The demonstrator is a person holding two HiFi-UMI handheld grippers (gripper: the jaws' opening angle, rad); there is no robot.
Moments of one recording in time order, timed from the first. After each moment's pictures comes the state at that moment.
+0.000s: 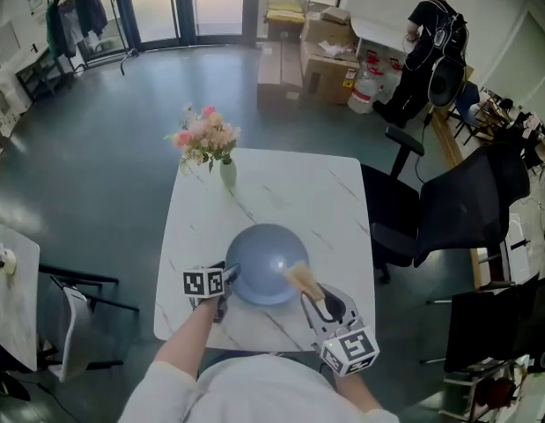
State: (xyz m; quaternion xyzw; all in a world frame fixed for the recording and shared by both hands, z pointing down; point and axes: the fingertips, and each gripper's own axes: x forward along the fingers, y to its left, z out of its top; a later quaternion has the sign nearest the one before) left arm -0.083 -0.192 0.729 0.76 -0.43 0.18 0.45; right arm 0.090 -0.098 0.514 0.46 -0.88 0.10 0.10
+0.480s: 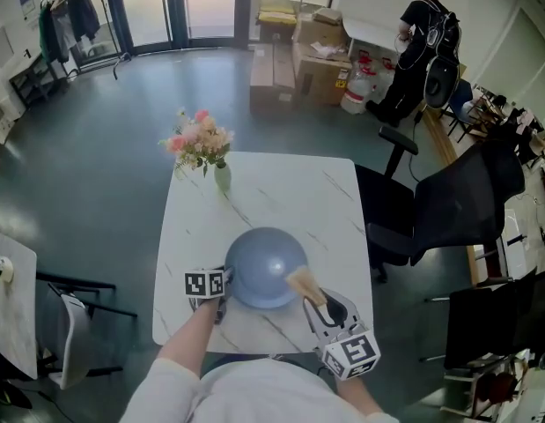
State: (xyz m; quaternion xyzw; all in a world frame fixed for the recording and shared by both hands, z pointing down) left arm -0.078 -0.196 0.741 0.76 -0.43 0.20 0.45; right arm 0.101 -0.090 0.516 0.48 -0.87 0.11 0.11
